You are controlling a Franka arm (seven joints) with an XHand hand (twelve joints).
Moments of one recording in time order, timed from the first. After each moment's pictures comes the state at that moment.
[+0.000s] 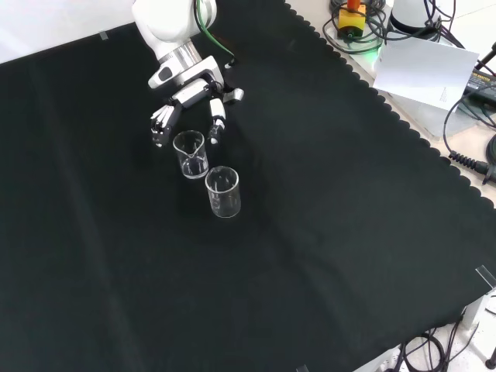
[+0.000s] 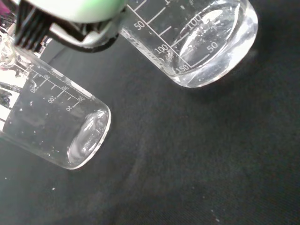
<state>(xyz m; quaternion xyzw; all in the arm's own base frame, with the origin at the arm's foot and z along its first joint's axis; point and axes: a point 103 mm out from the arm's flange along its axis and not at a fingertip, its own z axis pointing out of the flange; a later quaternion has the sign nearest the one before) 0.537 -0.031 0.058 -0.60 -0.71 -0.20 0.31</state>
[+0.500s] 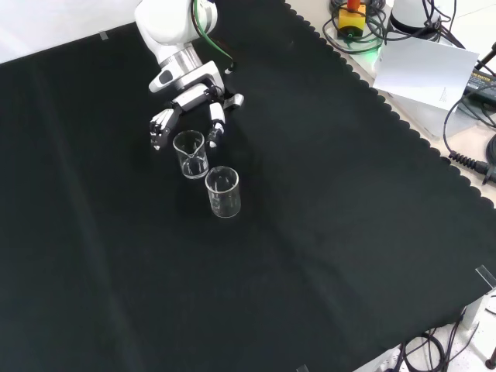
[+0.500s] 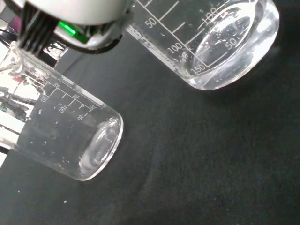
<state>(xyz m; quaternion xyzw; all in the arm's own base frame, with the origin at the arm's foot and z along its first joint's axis) 0.543 -0.022 0.052 -0.59 -0.71 -0.23 0.31</state>
